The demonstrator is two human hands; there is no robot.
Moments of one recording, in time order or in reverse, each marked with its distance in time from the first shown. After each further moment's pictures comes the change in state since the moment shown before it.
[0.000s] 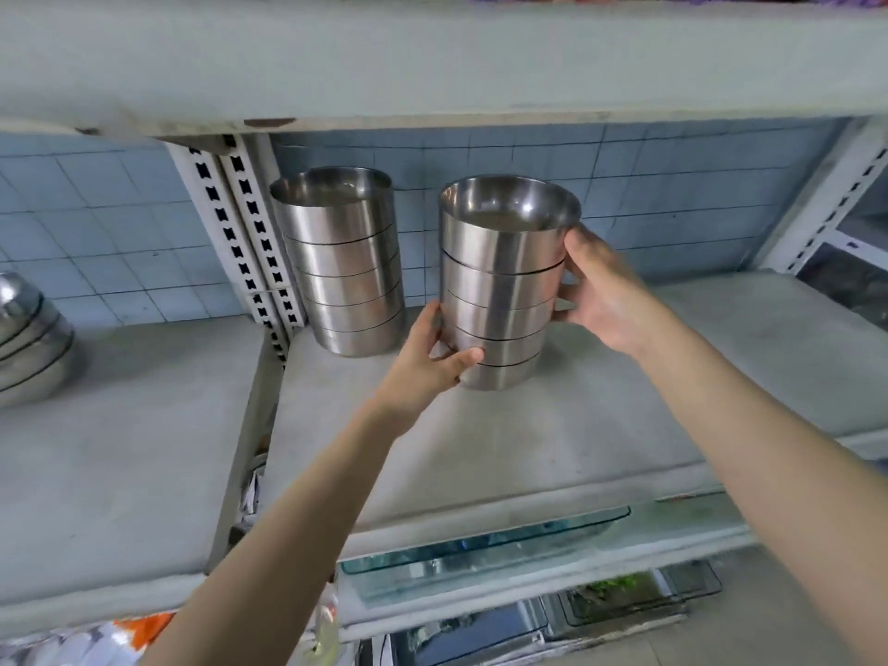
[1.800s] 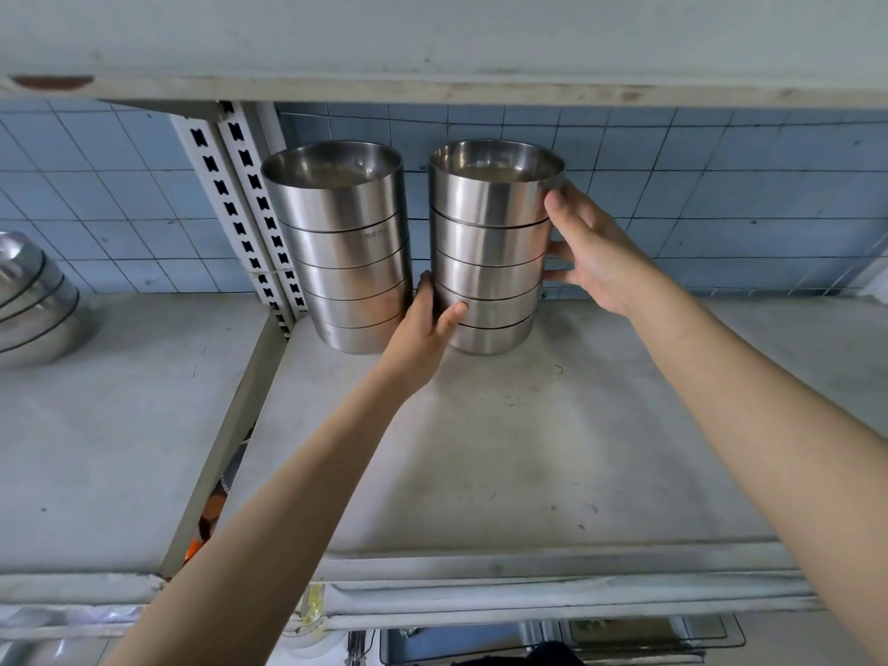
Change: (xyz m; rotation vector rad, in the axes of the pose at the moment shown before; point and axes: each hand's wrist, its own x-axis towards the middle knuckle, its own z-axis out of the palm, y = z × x) left_hand 0.073 -0.021 -0.013 0.461 0.309 0.120; right_hand 0.099 0.001 -0.005 -0.248 -0.177 -0.047
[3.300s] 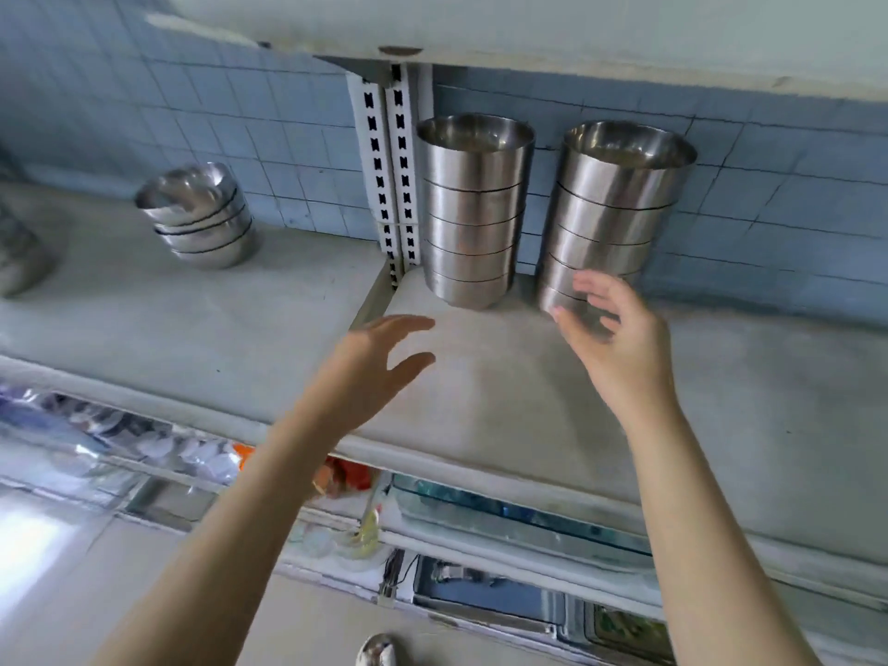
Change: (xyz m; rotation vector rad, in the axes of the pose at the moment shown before) left_hand -0.170 0.030 -0.121 0.517 0.079 -0.060; right_hand -0.112 0.034 0.102 -0.259 0.243 -0.295
